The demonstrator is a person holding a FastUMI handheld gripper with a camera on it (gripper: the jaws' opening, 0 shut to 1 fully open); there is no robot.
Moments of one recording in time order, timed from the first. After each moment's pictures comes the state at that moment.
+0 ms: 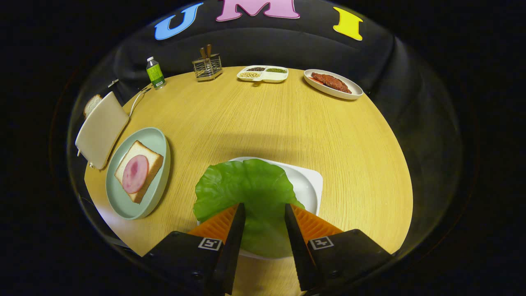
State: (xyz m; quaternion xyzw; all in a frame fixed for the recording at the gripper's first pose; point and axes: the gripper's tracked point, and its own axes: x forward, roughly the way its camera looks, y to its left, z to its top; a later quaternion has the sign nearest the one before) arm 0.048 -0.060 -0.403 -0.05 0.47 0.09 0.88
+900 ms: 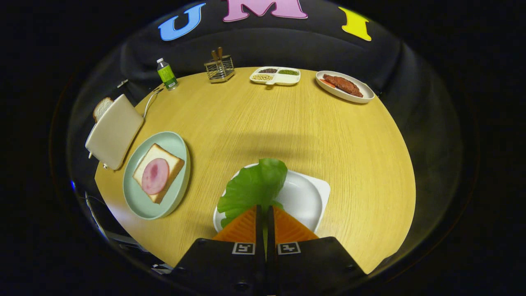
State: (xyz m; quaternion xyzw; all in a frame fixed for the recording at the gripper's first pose) arm 0.048 -0.051 -0.366 -0.03 0.47 0.12 0.87
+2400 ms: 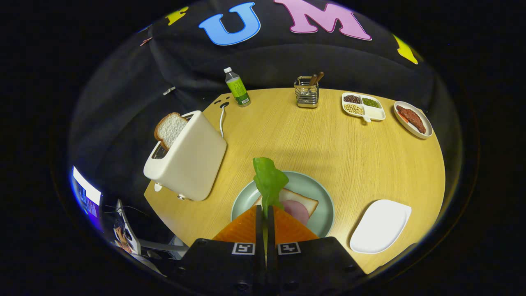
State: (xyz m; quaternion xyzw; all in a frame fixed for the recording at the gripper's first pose) arm 0.033 0.181 -0.288 0.04 0.46 0.25 0.85
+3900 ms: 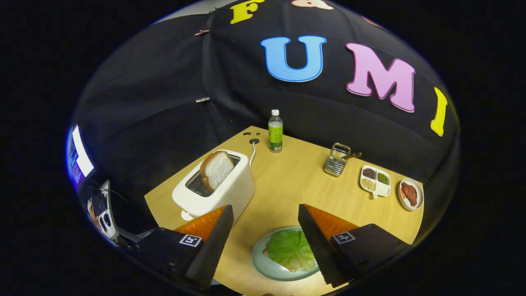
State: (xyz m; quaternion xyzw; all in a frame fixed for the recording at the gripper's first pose) arm 0.052 0.297 -0.158 -0.08 0.29 0.34 0.89
